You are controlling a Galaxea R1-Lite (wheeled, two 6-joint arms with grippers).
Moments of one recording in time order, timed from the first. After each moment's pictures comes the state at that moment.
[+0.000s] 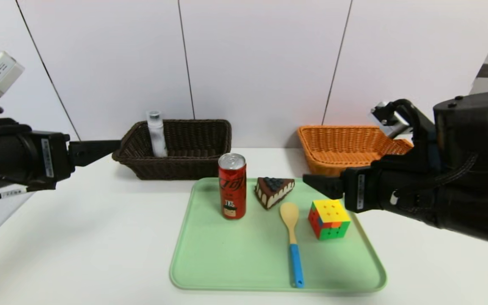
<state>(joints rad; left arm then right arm) -0.26 1.15 -0.88 -0.01 0.00 -0.06 0.68 1.47 -0.84 -0.25 -0.17 0.24</state>
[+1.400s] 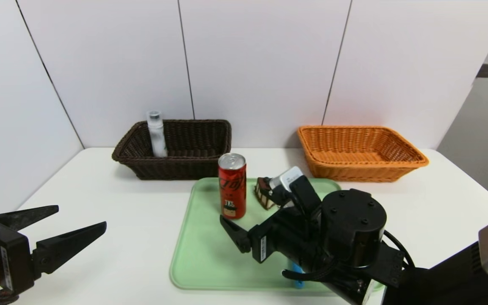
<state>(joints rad) -0.34 0.91 -0.60 0.02 -0.04 -0.11 0.89 1.94 -0.63 -1.20 -0.14 0.05</state>
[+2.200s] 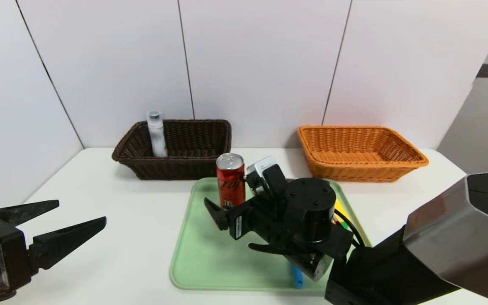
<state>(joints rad) -0.34 0.92 -0.63 0.03 -0.06 -0.11 0.87 2.10 -0.84 -1.21 -0.16 0.06</state>
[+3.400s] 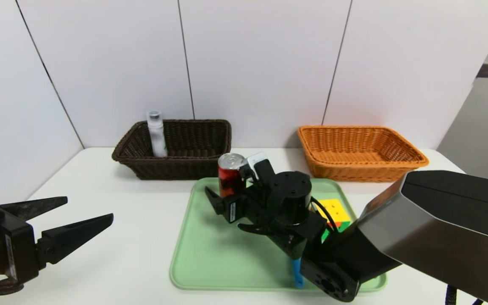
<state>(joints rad) -0.34 0.95 -0.65 0.02 -0.09 -0.10 0.82 2.23 -0.98 -1.21 -0.16 0.06</state>
